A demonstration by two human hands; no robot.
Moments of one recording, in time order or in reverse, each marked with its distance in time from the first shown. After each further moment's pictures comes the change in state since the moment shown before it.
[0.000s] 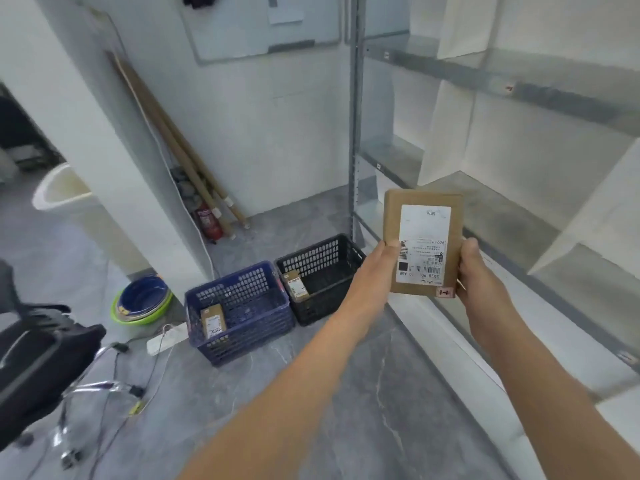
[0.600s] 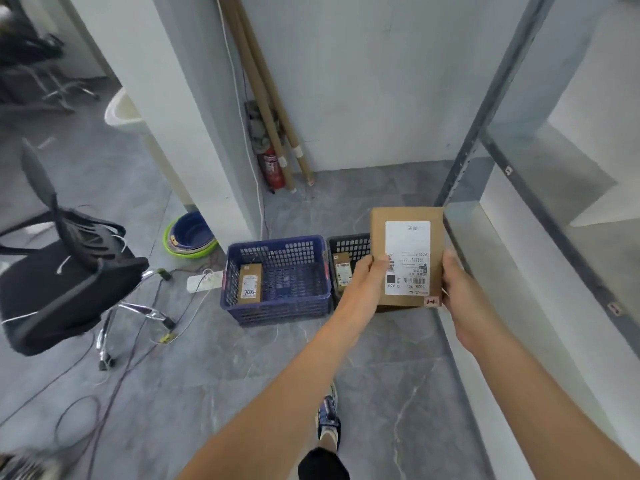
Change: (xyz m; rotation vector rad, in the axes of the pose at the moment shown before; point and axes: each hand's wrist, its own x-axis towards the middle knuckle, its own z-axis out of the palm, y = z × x) left_hand 0.203 -0.090 -0.154 -0.167 0.329 -0.262; right_hand 0.254 0.050 0.195 -0.202 -0.396 0.240
